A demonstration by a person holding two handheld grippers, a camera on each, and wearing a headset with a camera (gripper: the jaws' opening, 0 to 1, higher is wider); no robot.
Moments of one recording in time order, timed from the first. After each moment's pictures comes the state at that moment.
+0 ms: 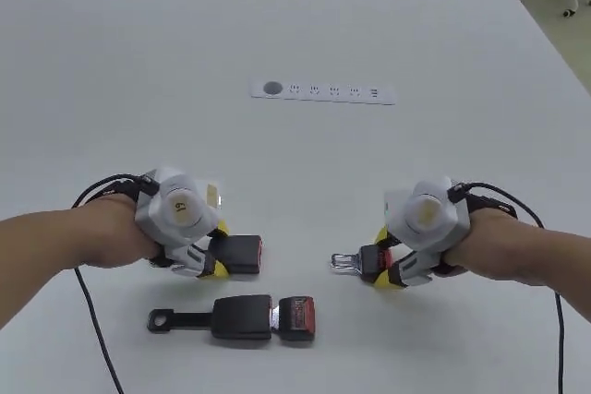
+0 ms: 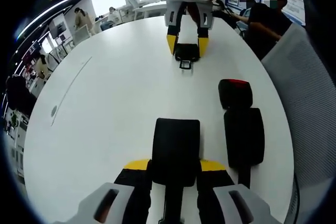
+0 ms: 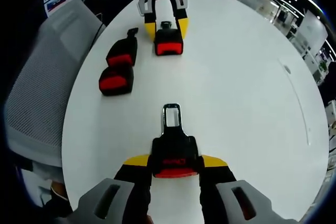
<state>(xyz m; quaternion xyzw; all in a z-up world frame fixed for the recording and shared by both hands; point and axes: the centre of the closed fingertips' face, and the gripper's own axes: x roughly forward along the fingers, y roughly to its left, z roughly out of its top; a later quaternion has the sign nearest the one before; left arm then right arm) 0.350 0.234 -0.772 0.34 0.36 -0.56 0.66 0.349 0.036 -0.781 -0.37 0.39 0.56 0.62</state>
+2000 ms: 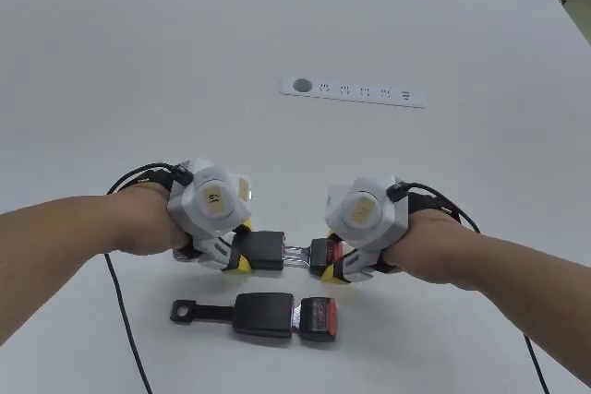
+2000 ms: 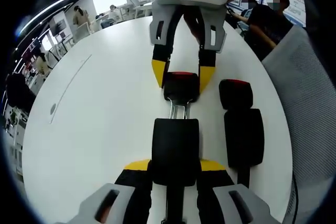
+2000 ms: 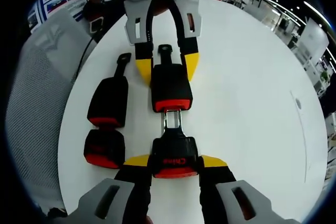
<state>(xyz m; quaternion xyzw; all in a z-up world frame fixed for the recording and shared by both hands) 0.351 0.236 -0.775 0.34 0.37 -0.56 0.66 0.355 0.144 -0.779 -0.37 0.36 0.58 0.63</state>
